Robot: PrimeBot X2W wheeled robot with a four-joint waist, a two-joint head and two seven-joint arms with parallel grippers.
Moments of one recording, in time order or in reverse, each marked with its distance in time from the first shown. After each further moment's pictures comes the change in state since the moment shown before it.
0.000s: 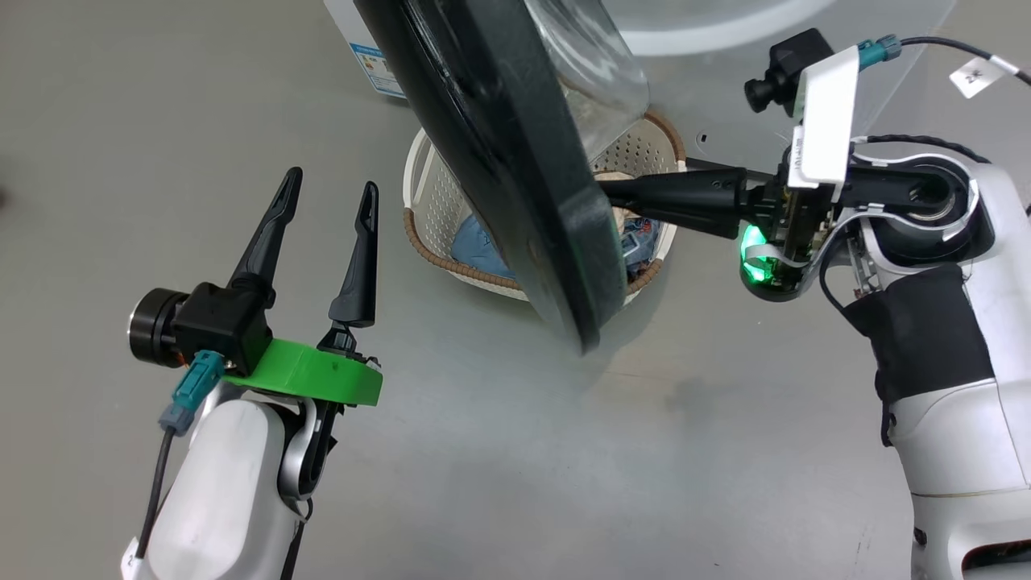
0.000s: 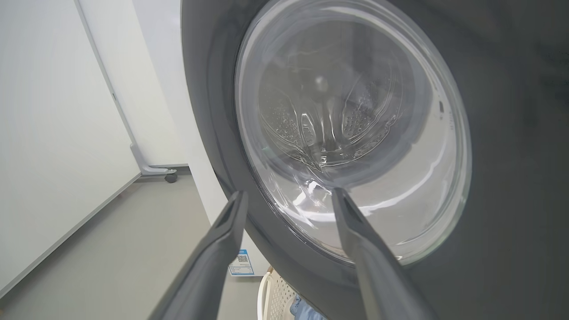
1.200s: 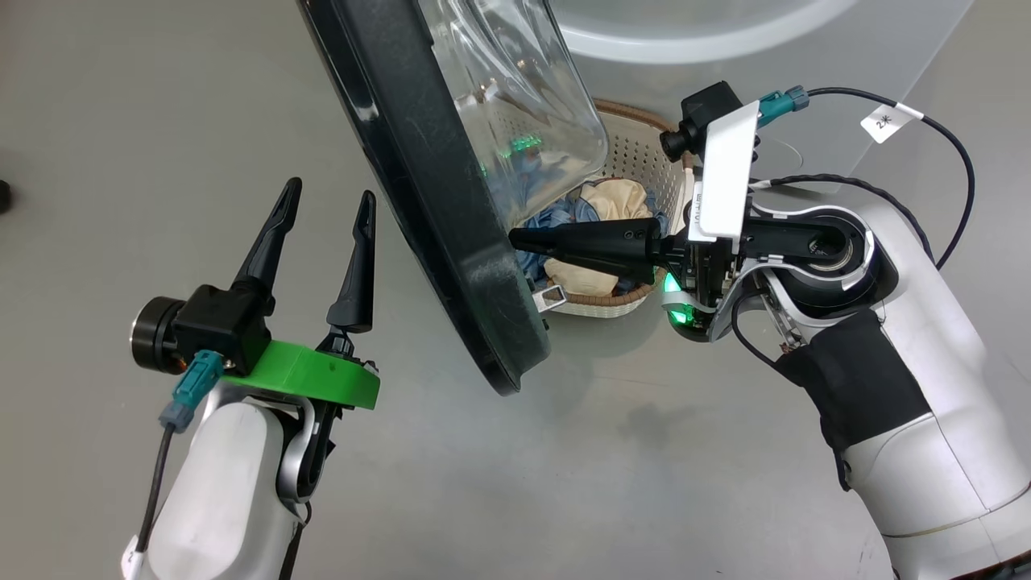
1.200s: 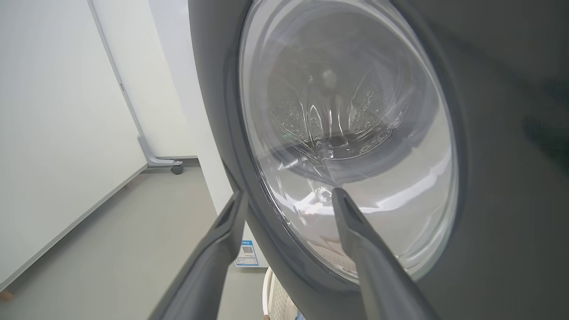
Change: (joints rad) left arm 0.000 0.001 -0.001 0.035 -0.016 0.000 0.000; right arm 0.038 -0.003 0.244 -0.035 0.146 0.000 -0.217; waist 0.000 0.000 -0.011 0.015
